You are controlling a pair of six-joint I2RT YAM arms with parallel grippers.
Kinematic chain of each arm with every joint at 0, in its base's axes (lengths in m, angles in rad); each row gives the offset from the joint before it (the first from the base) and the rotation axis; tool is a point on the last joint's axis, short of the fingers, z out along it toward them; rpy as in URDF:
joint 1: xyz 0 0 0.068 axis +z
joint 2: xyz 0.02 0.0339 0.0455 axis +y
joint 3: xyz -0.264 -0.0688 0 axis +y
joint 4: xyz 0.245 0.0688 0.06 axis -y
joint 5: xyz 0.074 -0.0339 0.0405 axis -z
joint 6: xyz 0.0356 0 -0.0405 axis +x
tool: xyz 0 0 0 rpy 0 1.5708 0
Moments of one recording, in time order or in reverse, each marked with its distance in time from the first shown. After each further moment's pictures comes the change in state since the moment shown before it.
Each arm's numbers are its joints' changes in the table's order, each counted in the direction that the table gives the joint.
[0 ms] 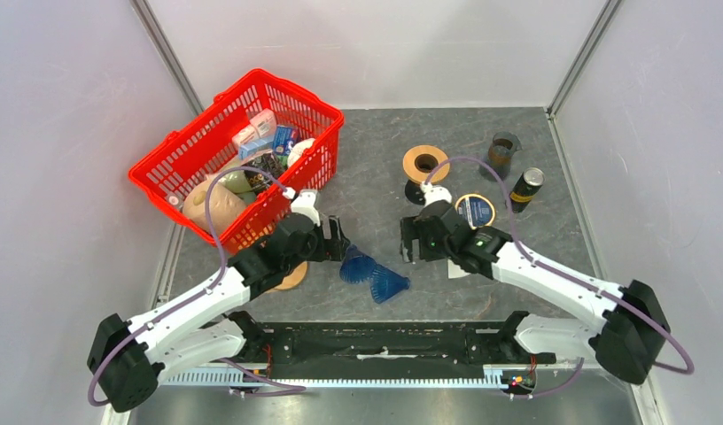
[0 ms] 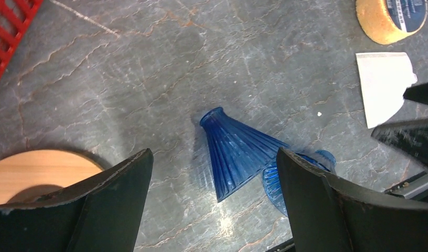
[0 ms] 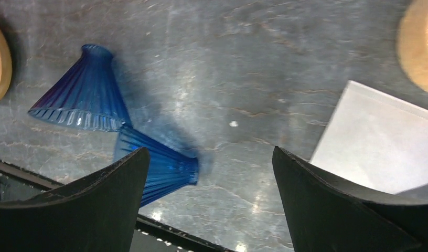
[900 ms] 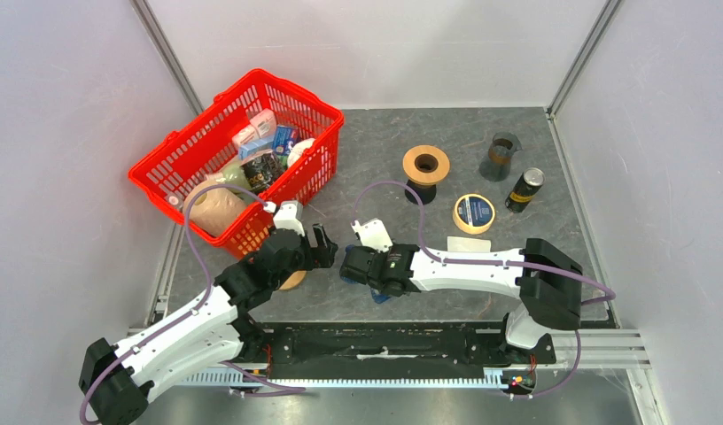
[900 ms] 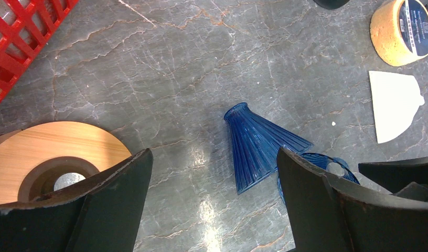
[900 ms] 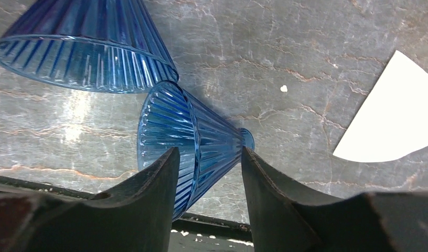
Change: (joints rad) left arm 0.000 -0.192 0.144 -0.011 -0.094 -0.083; right arm 0.462 0.481 -0.323 -0.275 0.347 0.205
